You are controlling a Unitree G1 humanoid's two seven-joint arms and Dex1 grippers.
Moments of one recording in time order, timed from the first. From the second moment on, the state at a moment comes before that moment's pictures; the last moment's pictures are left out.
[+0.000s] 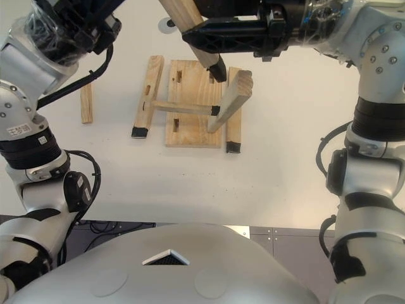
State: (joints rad) left arm -0.53 0.35 0.19 -0.21 -1.22 0.85 -0.64; right arm -0.77 -0.61 0.01 -0.09 0.80 0.95 1.14
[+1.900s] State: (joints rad) left arm -0.39 0.75 -0.19 0.19 -0.39 0.05 -1.43; right arm -0.51 -0.63 -0.08 -0.03 0.60 0.70 0.98
